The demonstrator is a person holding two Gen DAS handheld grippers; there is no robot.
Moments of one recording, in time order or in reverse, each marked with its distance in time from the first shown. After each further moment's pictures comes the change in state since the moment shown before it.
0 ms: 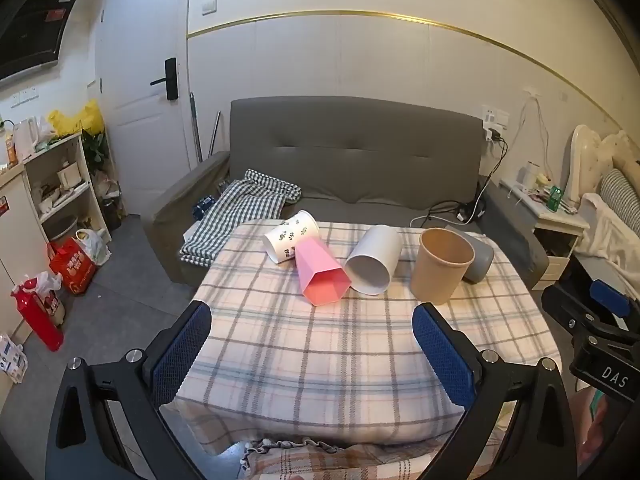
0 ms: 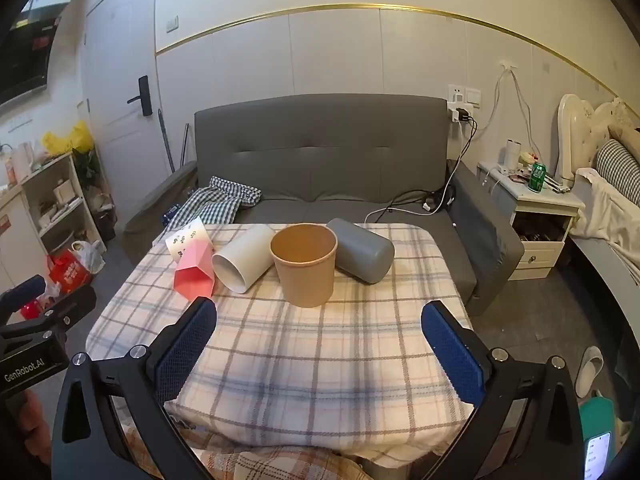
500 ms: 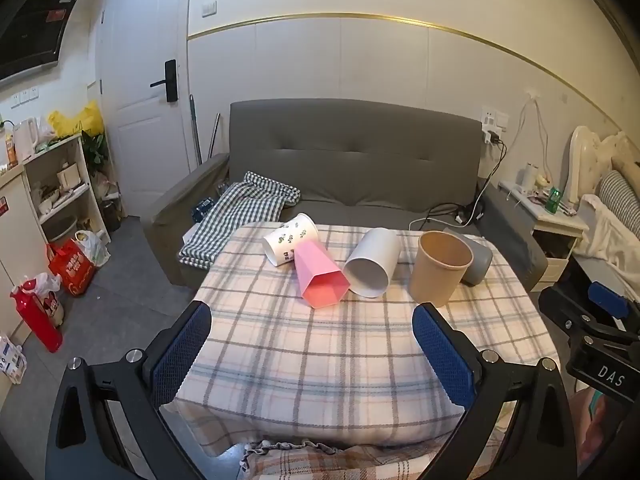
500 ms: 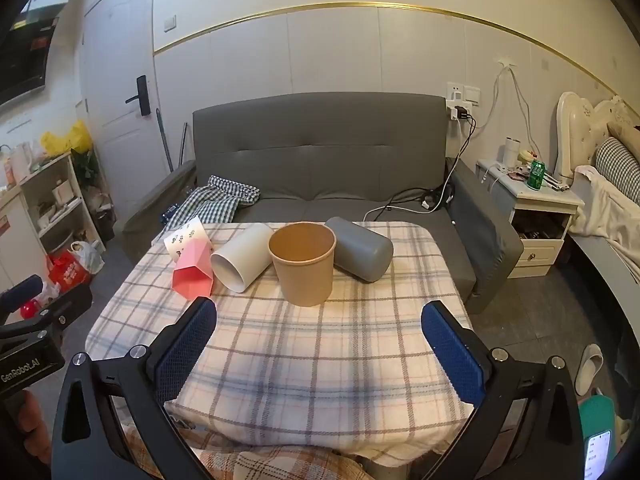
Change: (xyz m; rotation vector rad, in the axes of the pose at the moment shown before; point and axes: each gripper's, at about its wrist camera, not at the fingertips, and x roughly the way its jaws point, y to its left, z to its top) left arm -0.002 -0.001 0.000 0.007 -0.002 -0.001; right arm -0.001 0.000 0.001 0.001 0.006 -0.001
